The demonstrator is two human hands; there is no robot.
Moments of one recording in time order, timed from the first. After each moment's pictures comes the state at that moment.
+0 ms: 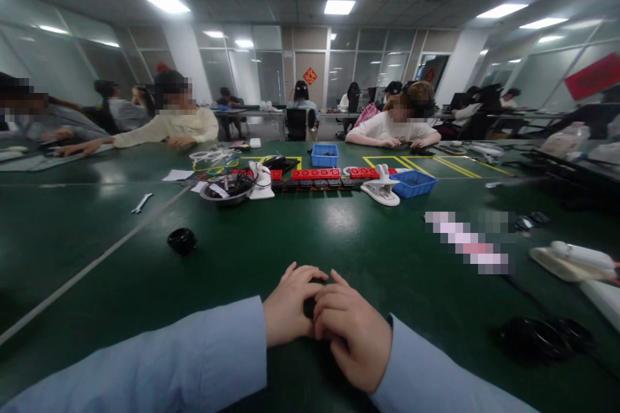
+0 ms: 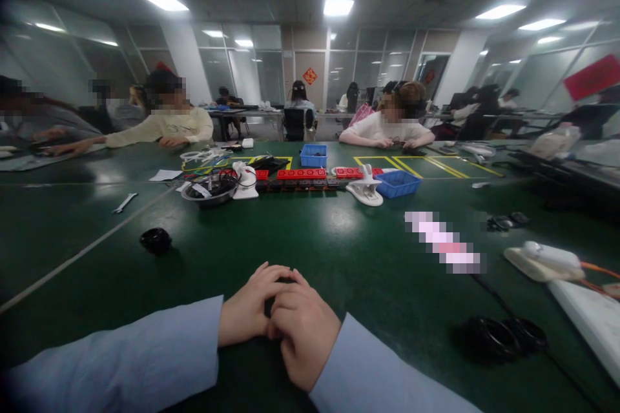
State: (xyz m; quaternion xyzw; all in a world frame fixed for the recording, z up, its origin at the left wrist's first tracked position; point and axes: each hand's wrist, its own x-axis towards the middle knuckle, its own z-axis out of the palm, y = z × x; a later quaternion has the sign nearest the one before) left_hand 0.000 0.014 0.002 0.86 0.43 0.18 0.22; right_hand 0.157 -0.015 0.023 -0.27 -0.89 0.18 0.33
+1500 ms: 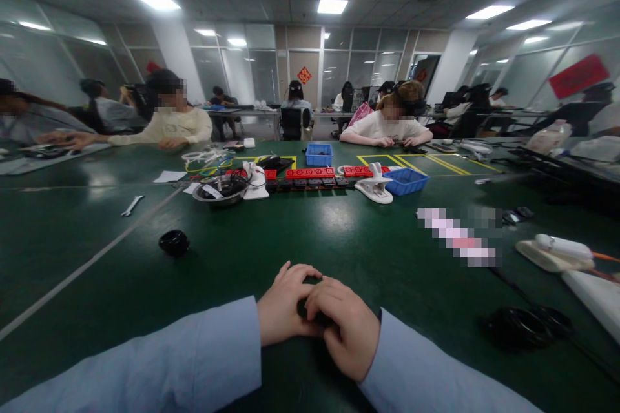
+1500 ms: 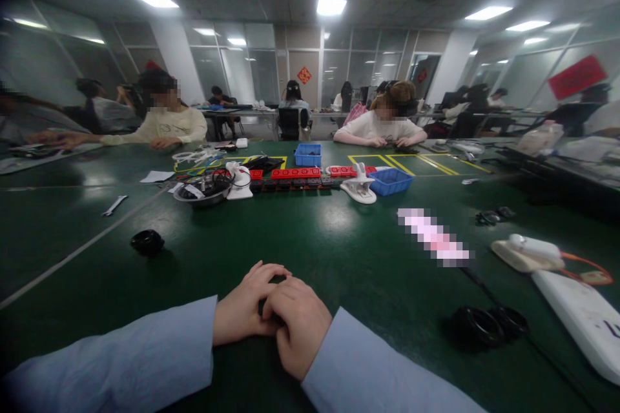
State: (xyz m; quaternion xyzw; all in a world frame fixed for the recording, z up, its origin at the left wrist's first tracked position) left_hand 0.000 0.012 0.010 0.87 0.44 0.14 0.20; right_hand 0.154 -0.013 0.016 -0.29 -0.85 0.20 0.38
